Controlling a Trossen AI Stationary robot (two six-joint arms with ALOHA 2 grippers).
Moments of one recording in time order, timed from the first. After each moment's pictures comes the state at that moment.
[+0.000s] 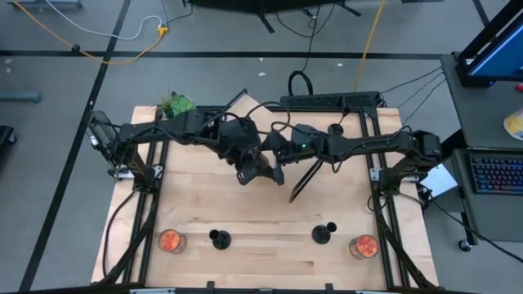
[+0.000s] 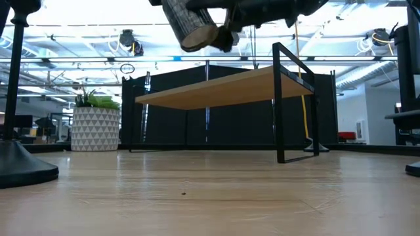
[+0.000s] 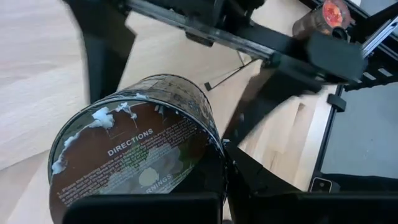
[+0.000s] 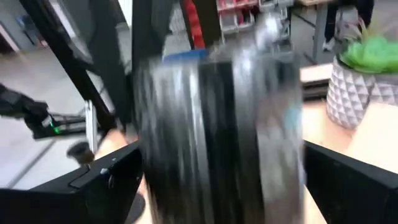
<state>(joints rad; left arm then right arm) 0.01 1.75 2.02 -1.25 0.09 -0.49 -0.12 1.59 1.10 0.27 -0.24 0.18</state>
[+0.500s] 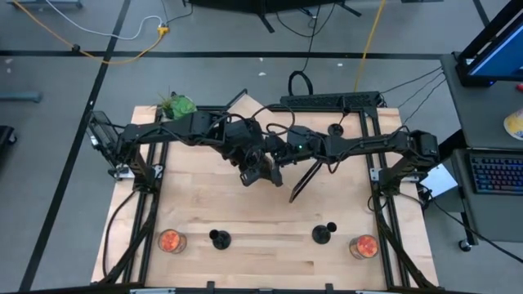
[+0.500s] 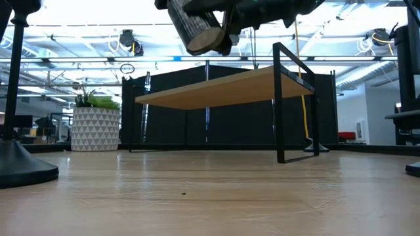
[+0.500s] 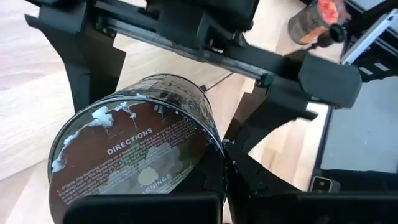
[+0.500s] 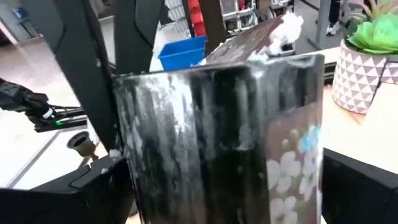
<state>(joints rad) 0.01 1.78 2.02 -1.22 0.12 -0.46 -0.11 1.60 1.13 0.22 -0.24 0.20</state>
